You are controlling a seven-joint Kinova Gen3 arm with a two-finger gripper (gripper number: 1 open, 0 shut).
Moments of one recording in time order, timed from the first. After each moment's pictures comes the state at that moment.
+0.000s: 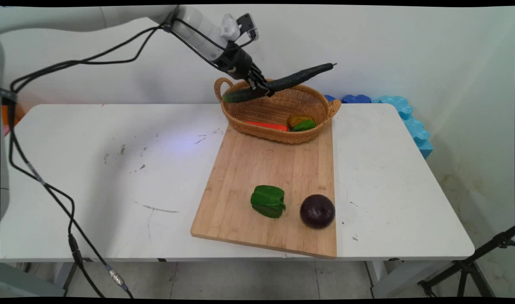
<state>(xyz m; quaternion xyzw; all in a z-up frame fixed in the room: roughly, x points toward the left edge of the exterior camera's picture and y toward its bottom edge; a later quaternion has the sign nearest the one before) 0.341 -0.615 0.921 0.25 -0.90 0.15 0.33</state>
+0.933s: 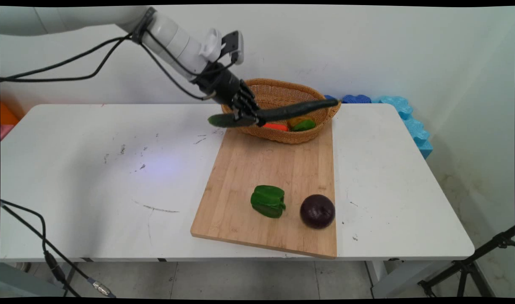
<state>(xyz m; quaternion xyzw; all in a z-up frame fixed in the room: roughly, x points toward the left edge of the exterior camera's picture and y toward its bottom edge) 0.323 -0.502 0.931 0.17 -0.92 0.11 0.32</state>
